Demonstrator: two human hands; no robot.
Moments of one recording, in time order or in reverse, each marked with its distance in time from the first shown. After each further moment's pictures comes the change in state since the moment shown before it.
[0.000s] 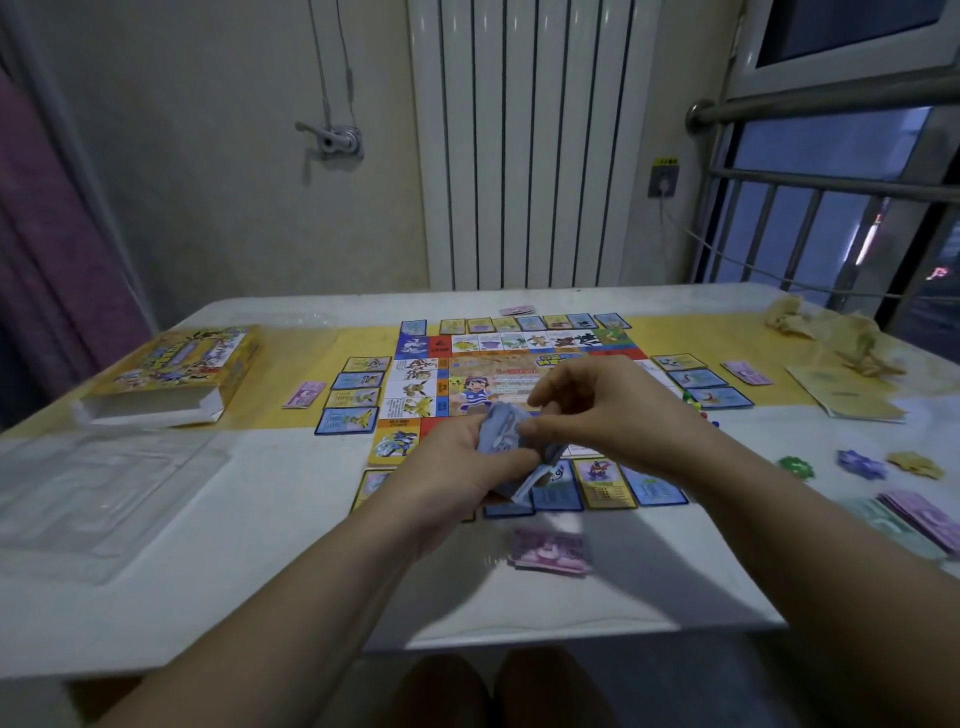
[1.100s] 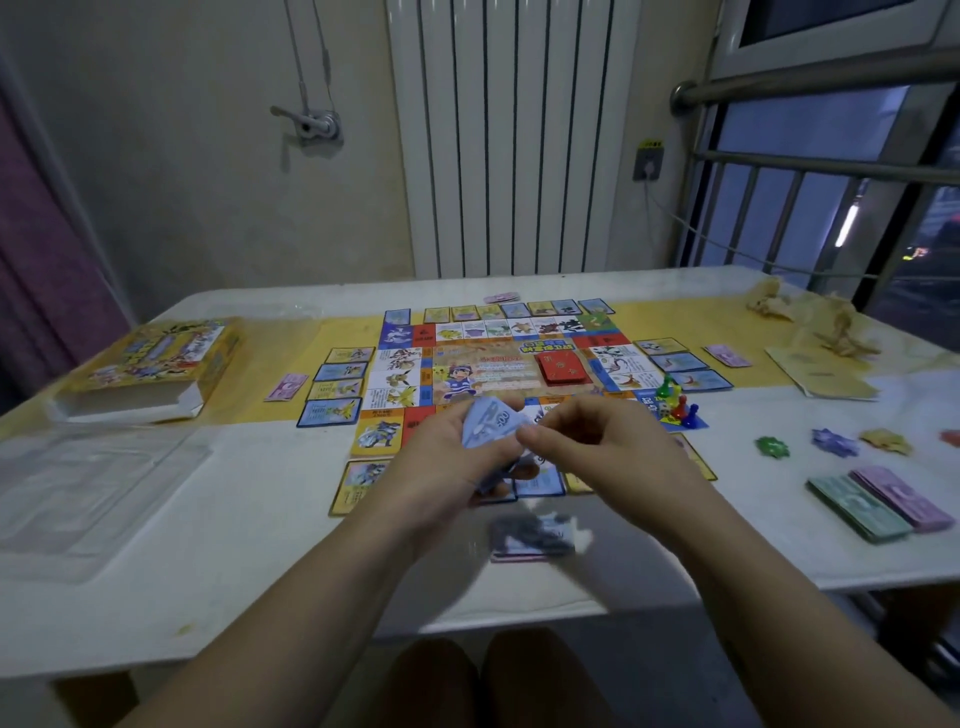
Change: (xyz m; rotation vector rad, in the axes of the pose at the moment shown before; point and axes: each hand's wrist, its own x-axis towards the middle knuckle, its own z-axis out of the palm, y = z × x) left_hand -0.003 -0.003 0.010 -0.083 0.069 0.022; right_hand -0.038 0.018 0.017 0.129 0.139 0.112
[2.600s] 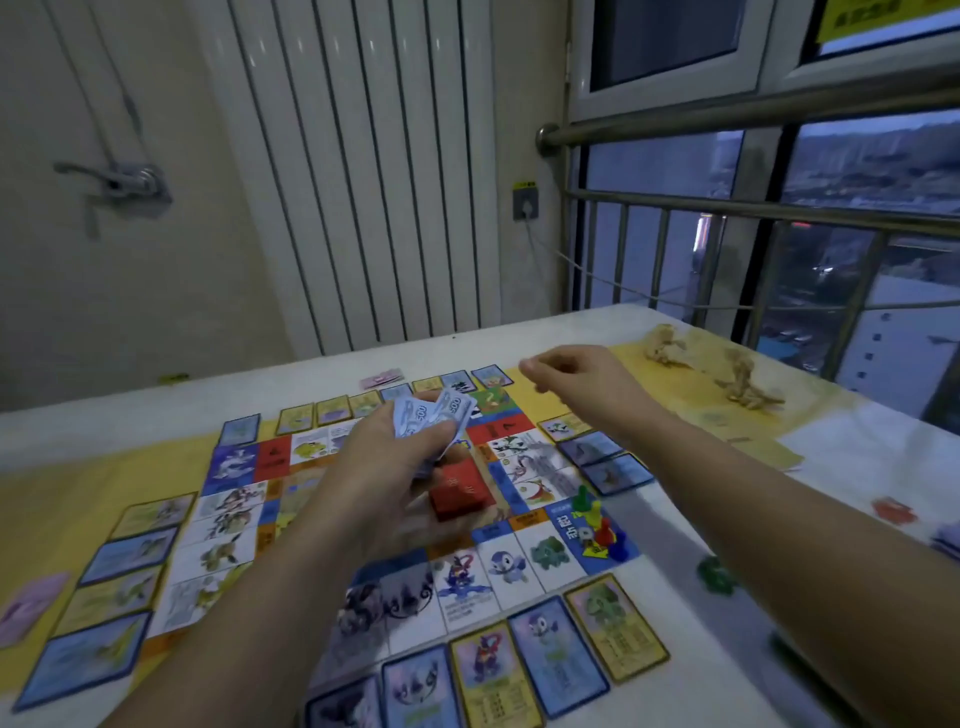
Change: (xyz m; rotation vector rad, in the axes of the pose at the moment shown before) left_hand 0.180 0.035 0.049 -0.132 -0.023 -0.067; right_hand 0.183 0.074 -0.129 -0.122 0.277 0.088
